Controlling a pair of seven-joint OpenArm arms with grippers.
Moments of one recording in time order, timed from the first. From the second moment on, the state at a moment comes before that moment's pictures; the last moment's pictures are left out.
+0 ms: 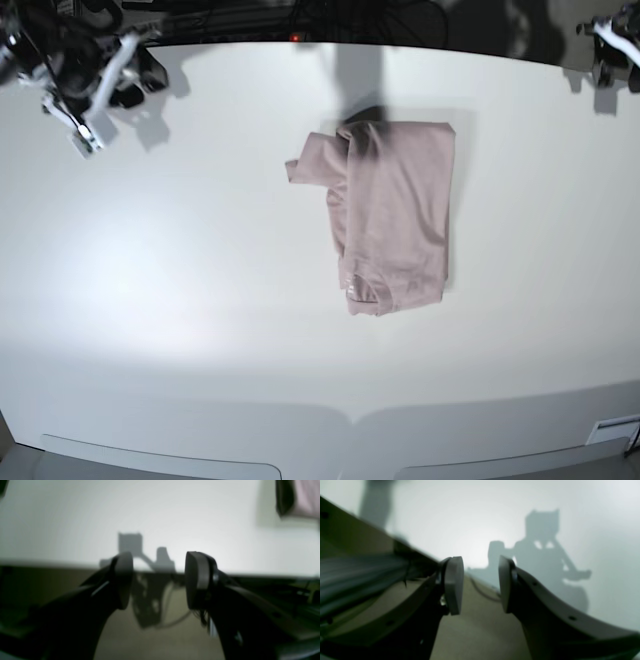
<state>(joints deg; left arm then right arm) 53.1 -15.0 -41.7 123.5 -34.7 -22.0 49.0 -37.8 23.3 33.2 129.4 54.4 34.9 -84.4</state>
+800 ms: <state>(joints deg) 44.6 -13.5 -13.4 55.5 -17.3 -35.4 25.3 -50.4 19.3 5.0 76.4 26.1 34.6 -50.2</state>
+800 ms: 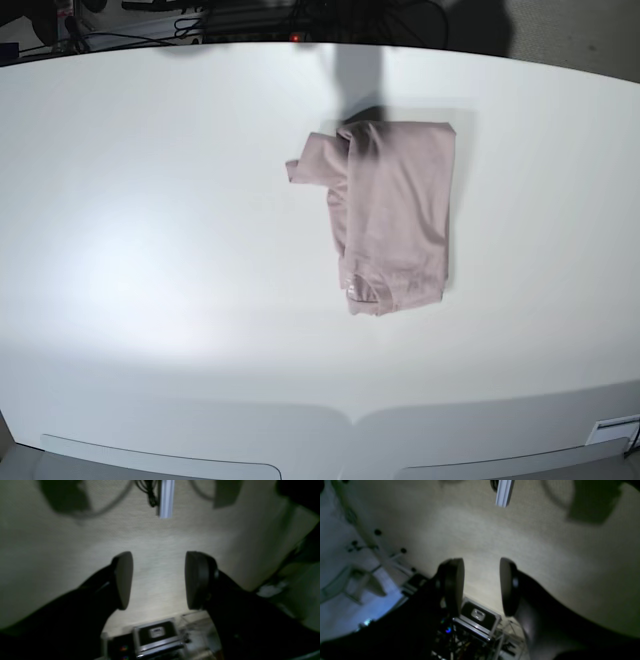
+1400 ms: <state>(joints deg) 20.6 -12.9 -12.1 27.9 -8.6 -25.9 19.6 -22.7 27.8 -5.1 34.0 14.9 27.0 -28.4</state>
